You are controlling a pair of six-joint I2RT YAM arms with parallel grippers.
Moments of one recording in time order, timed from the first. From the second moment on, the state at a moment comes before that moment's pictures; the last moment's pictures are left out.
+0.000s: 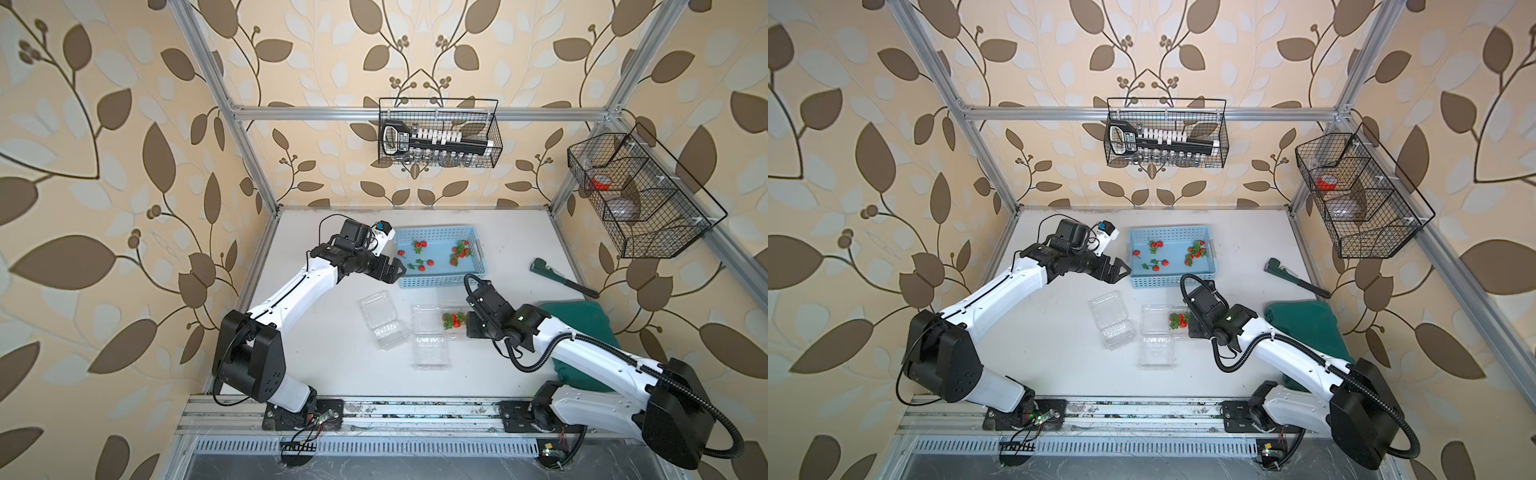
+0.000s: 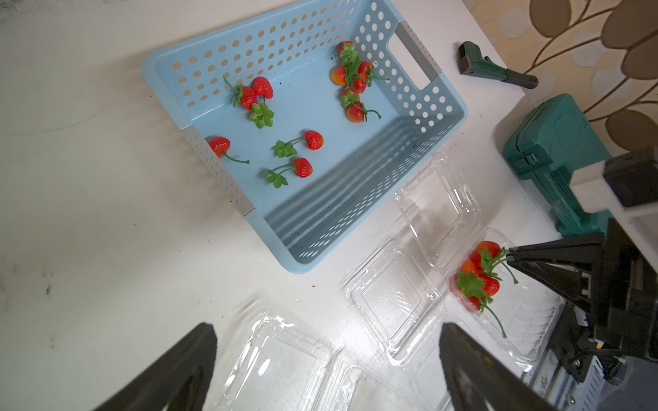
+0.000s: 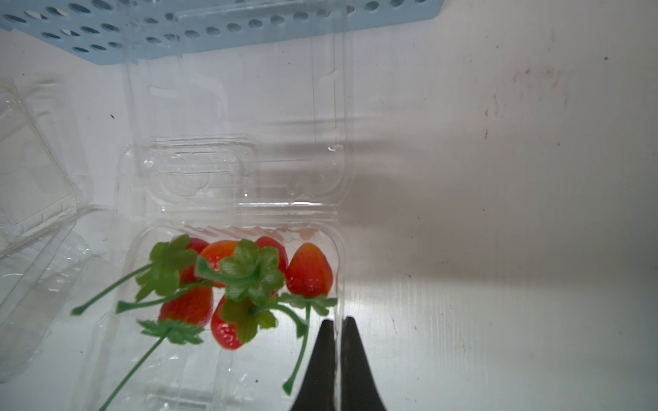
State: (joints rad) left arm -0.38 1.50 1.22 -0.56 0.42 -0.03; right arm 0.70 1.16 0.70 -0.67 0.24 0.72
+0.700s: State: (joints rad) left arm -0.38 1.50 1.22 -0.56 0.42 -0.03; right arm 0.59 1.18 0.67 -0.62 0.25 0.63
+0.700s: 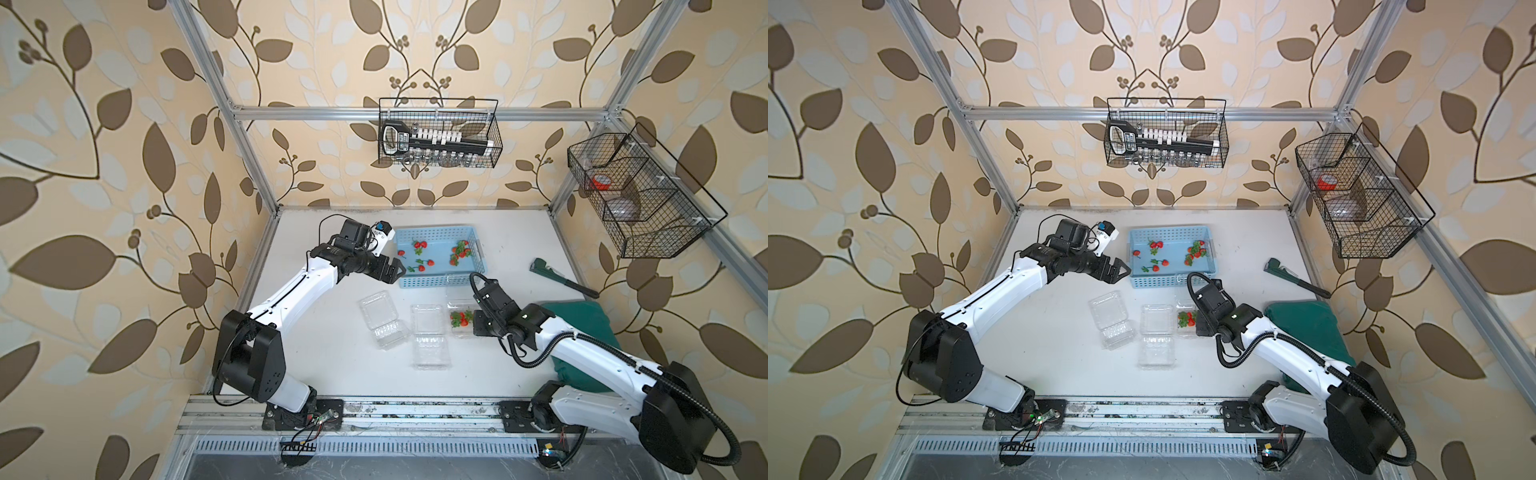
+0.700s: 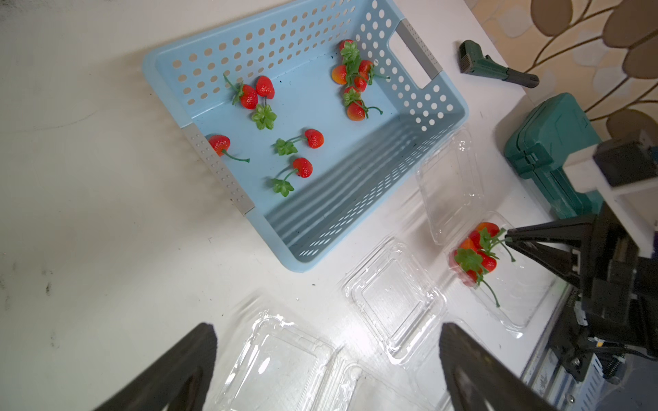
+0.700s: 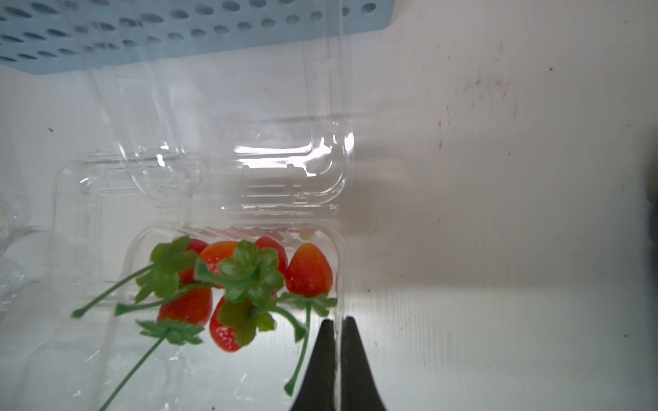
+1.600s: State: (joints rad) left arm -0.48 1.51 1.31 -0.57 0.43 -0.06; right arm 0.49 1.40 0.67 -0.32 0.23 0.52
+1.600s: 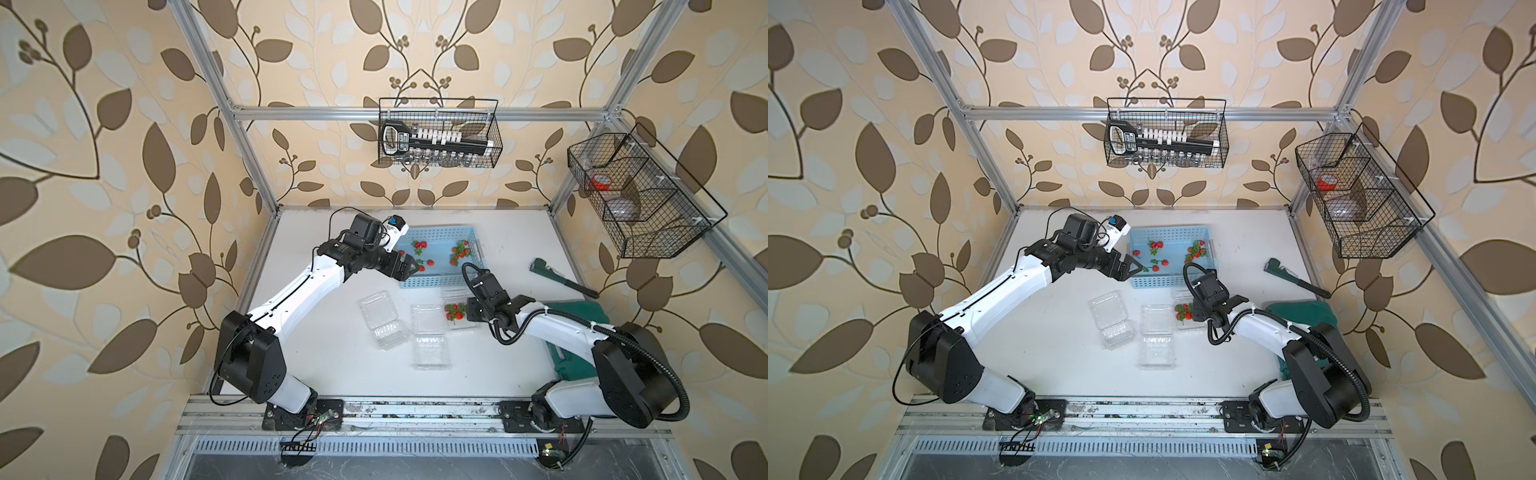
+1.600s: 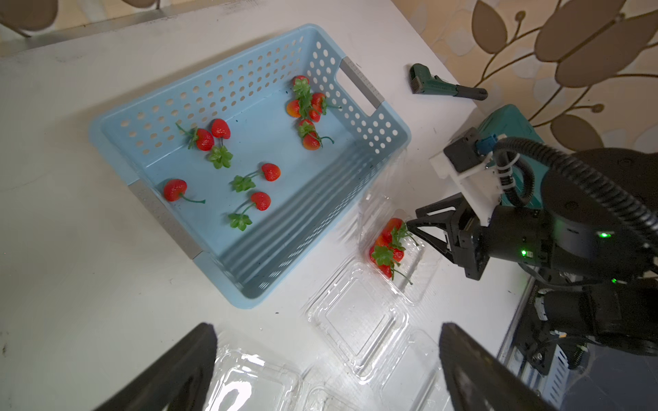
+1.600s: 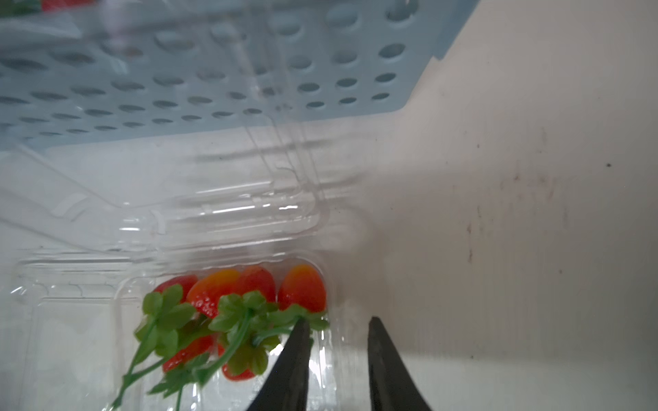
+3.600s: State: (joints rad) left arm -0.70 2.06 1.67 -0.44 0.57 -0.08; right arm 0.21 1.08 0.44 -0.31 -0.26 0.63
